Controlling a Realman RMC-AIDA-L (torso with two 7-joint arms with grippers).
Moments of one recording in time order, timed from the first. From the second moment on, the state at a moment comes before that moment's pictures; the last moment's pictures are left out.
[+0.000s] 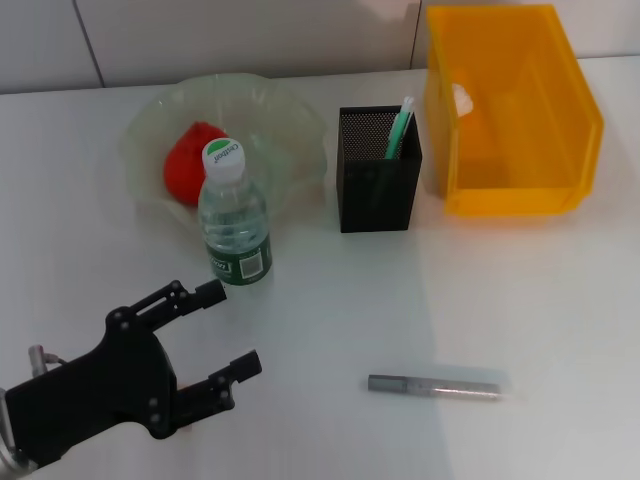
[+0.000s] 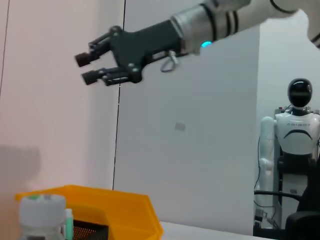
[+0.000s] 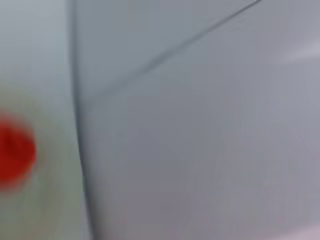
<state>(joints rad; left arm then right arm) -0.32 -2.07 0.95 0.29 1.53 1.76 -0.71 0.48 2.06 -1.28 -1.92 -2.48 -1.21 1.86</state>
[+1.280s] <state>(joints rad) -0.26 -2.07 1.21 1.54 2.14 1.80 -1.59 0.18 2.04 -0.89 -0.72 -1.58 -1.70 1.24</state>
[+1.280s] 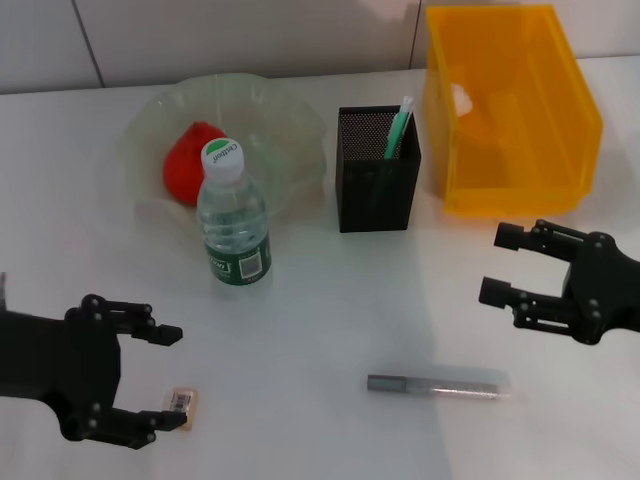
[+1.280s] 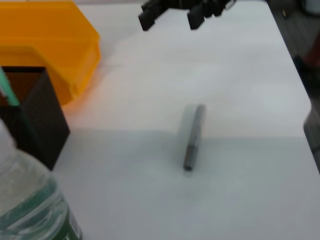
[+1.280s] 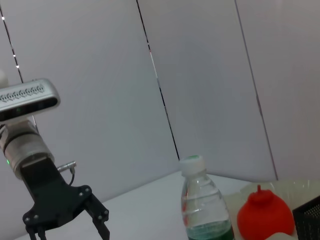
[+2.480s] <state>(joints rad) -0.53 -2.08 1.58 1.41 2.52 1.70 -1.78 0.12 2.05 -0.88 -0.65 -1.58 -1.71 1.16</state>
